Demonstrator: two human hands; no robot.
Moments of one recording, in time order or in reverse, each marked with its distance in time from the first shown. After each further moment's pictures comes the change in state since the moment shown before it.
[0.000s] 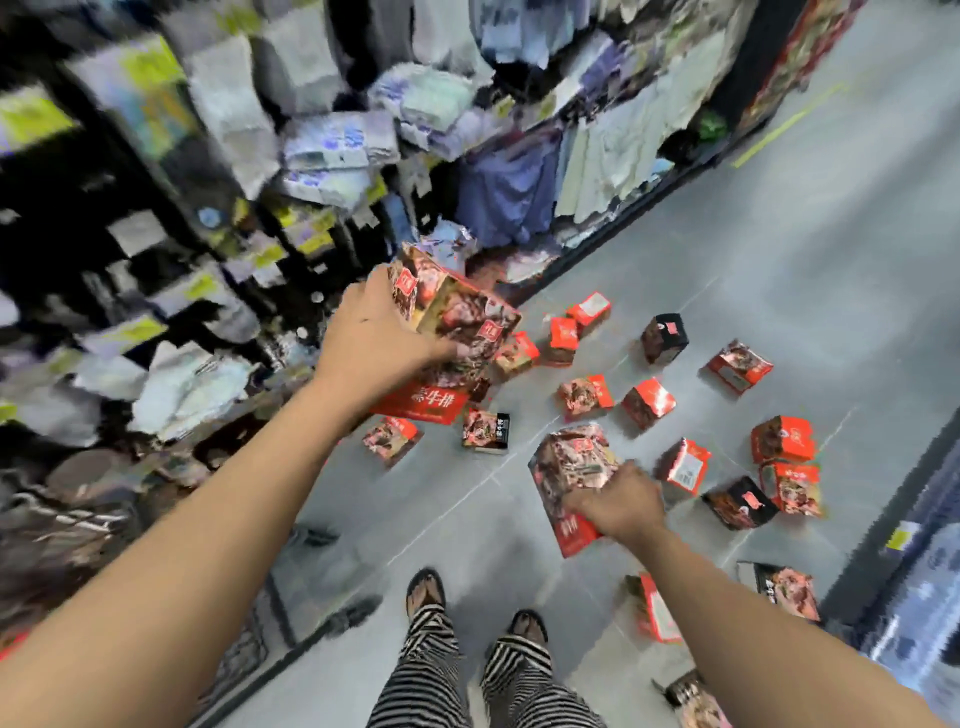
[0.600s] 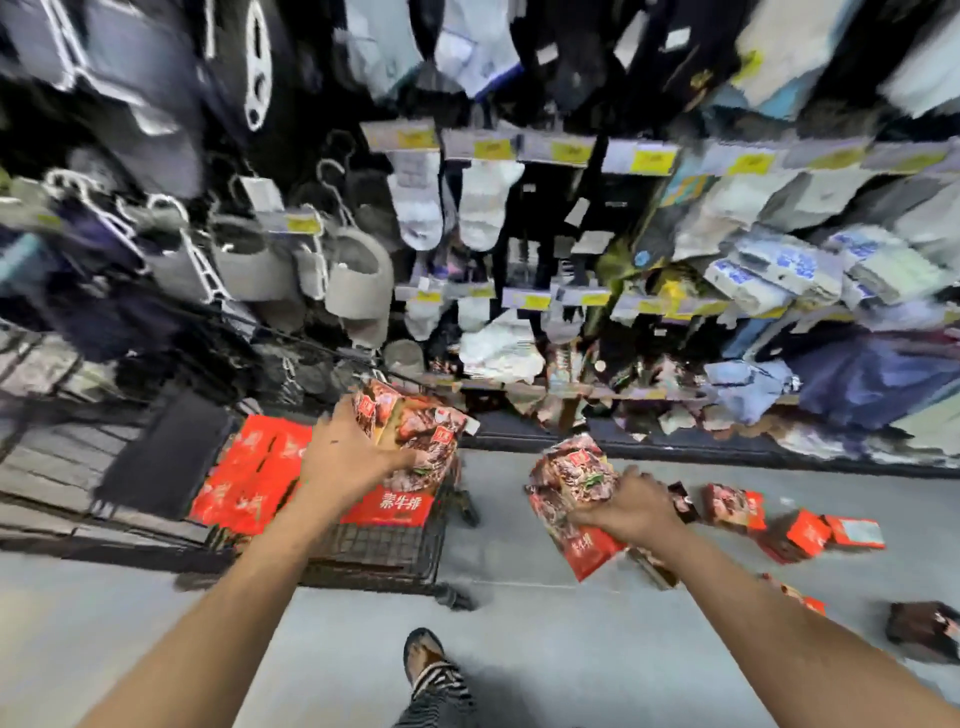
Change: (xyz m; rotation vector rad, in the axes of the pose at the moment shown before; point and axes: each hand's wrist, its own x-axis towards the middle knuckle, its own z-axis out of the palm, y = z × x) left_hand -0.242 -0.333 -0.172 -0.188 0.333 -0.842; right_hand -0.175 -0.297 0.125 -0.644 -0.284 -0.769
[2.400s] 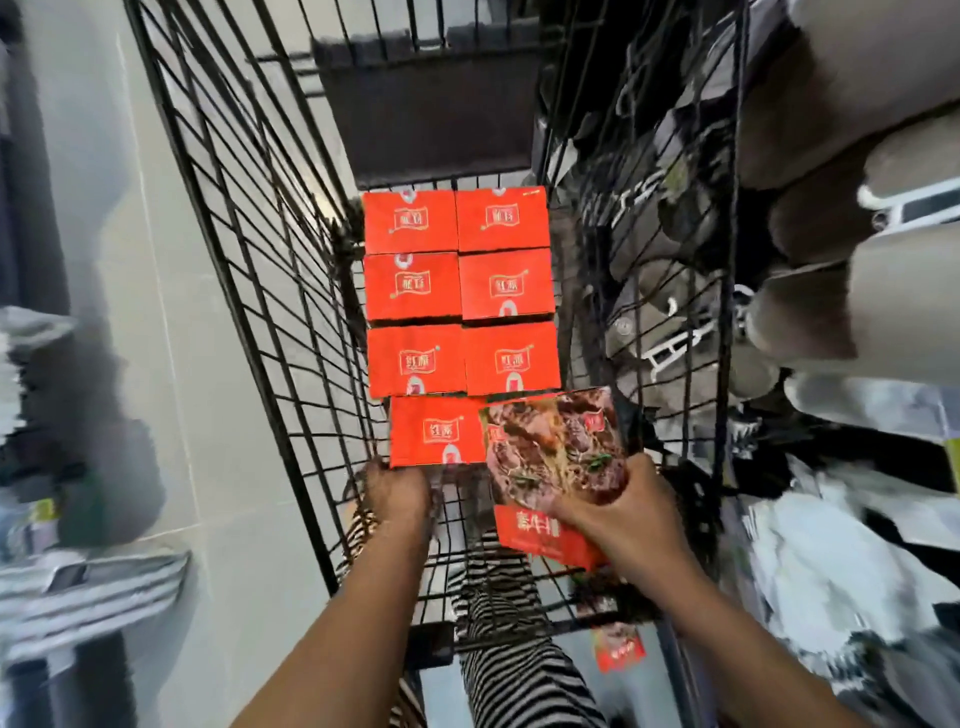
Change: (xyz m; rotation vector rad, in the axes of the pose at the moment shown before) left_hand 0.126 -0.187 0.245 -1.389 0.791 -1.694; right_hand 0.253 -0.281 0.157 -0.370 -0.545 -0.639
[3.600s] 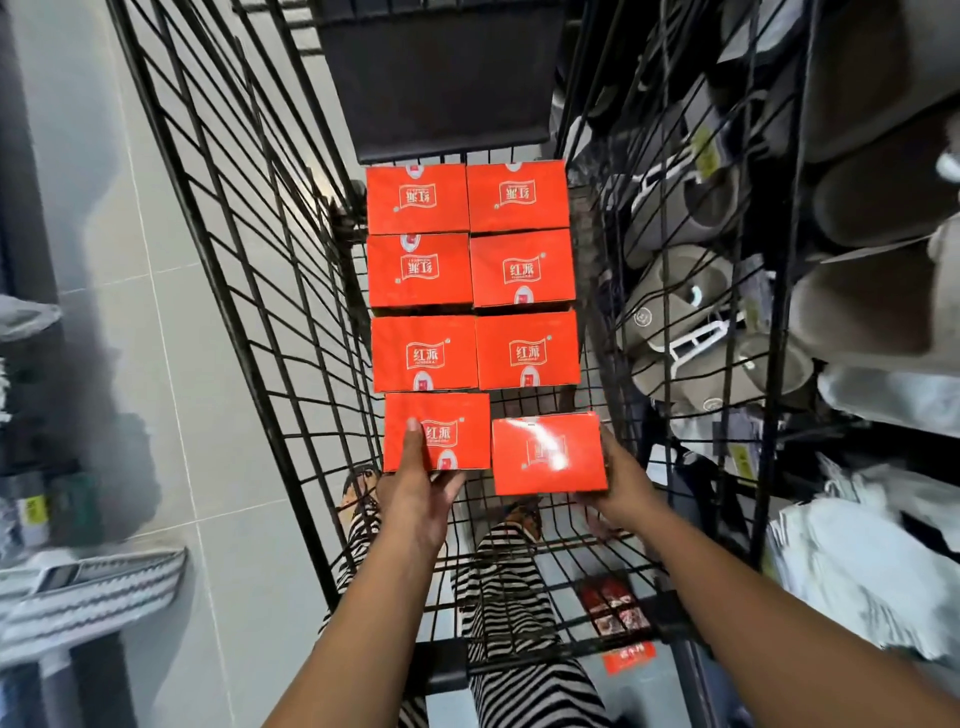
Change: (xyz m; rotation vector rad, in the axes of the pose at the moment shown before) left_hand 0.005 0.002 0.008 -0.564 -0.267 -0.191; right_hand 0.100 0.050 0.042 -0.006 -0.285 -0.108
